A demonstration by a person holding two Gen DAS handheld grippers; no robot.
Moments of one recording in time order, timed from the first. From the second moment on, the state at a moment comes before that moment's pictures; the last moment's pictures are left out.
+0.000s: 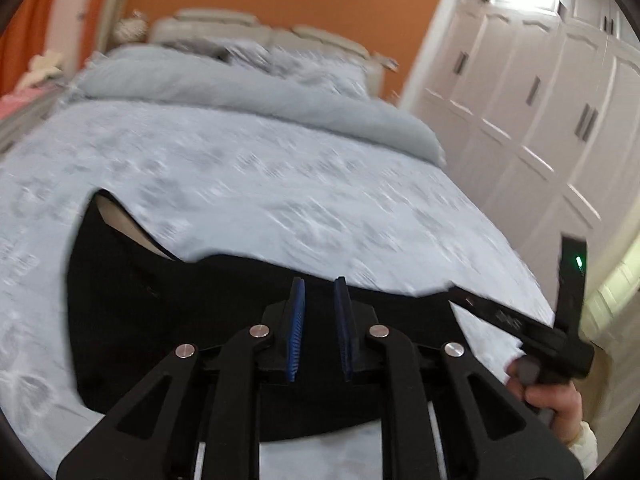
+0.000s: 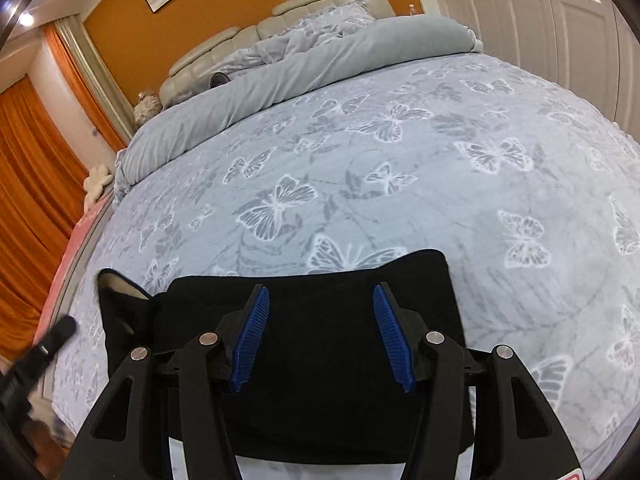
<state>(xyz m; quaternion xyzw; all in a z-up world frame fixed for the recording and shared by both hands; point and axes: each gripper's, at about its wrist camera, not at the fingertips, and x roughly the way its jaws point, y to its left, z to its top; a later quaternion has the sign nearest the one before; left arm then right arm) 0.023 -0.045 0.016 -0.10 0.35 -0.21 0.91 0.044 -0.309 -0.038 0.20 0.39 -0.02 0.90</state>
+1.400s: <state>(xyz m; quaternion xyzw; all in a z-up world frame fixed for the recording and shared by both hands) 0.070 0.104 0.013 -0.16 0.36 -0.07 0.92 0.048 -0.296 -0.051 0.19 0.43 0.00 0.88</state>
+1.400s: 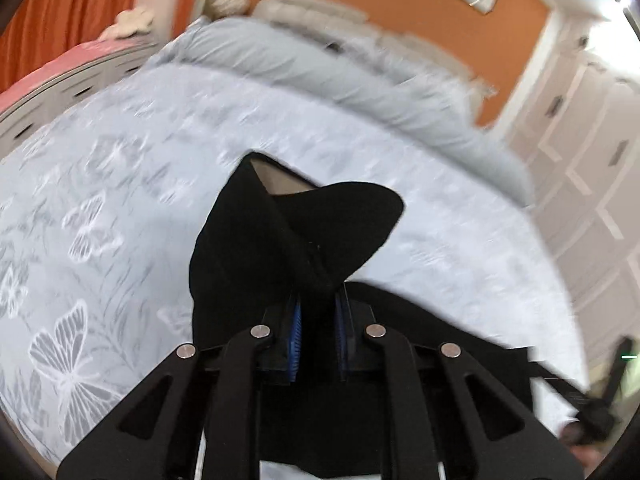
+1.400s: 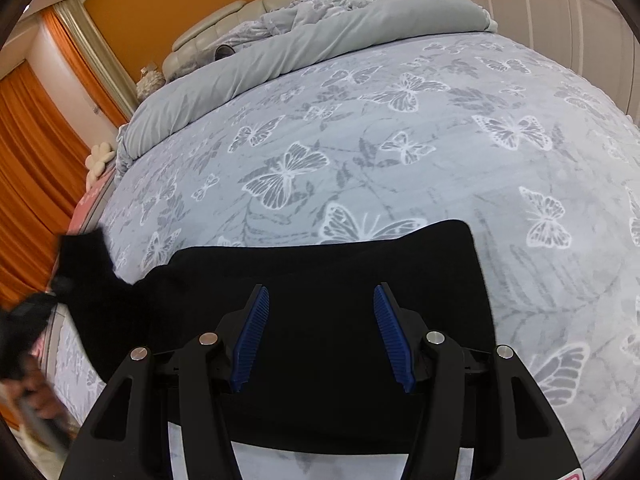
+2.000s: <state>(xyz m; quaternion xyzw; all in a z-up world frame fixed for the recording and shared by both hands) 0.012 -0.190 -0.044 0.04 0.42 -0.24 0.87 0.008 -0.380 -0.036 0.22 0.40 -0.08 0.89</state>
